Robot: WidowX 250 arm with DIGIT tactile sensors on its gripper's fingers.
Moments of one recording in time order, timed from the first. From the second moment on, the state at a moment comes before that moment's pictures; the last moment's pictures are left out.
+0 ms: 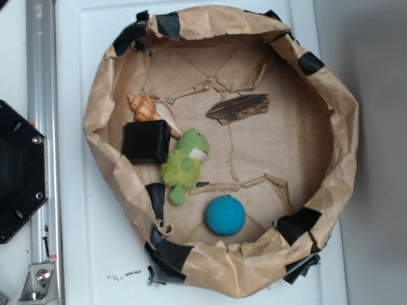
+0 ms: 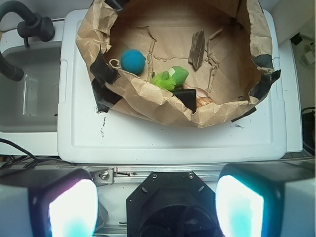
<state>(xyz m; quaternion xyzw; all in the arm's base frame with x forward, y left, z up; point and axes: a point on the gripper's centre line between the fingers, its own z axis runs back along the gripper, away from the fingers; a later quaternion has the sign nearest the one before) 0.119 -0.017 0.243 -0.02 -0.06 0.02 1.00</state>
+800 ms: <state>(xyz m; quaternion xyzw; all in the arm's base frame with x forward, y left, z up) 0.214 0.005 0.191 0.11 -0.14 0.23 0.96</state>
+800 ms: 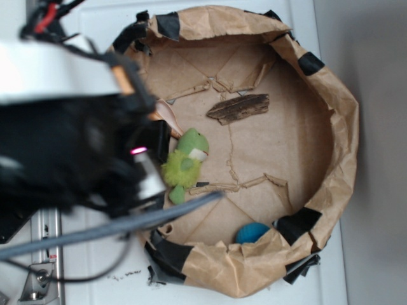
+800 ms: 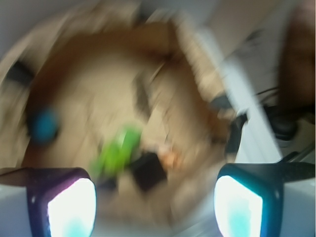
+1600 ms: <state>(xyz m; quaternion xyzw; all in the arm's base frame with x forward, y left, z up) 0.280 -0.011 0.076 -0.13 0.09 0.56 0.81</state>
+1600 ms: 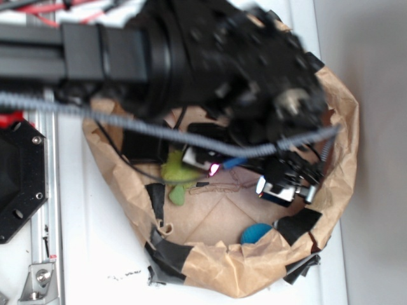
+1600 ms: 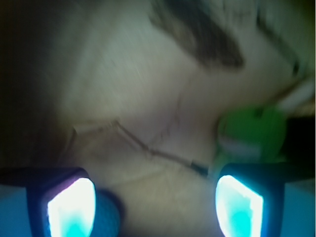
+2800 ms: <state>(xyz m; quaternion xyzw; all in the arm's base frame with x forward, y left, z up) 0.266 -0.063 0.048 -0.22 0.16 0.57 0.77</state>
